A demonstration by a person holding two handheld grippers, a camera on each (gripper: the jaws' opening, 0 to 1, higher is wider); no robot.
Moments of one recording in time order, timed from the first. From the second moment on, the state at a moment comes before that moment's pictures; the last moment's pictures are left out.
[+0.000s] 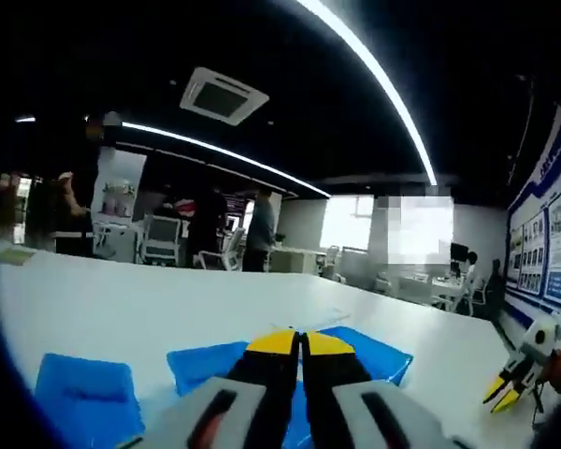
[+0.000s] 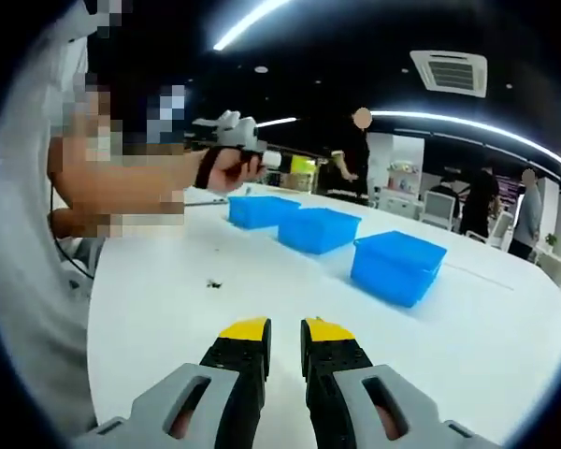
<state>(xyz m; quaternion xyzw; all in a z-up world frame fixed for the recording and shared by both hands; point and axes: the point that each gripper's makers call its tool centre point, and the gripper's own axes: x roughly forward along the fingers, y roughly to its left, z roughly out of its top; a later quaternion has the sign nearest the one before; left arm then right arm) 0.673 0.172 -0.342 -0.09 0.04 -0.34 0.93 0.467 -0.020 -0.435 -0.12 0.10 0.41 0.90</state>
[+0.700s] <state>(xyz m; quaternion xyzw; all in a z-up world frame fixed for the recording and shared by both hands) 0.680 0.174 -0.370 -0.06 0.07 -0.32 0.94 0.473 -0.019 -0.437 -0.12 0.10 0.41 0.90</state>
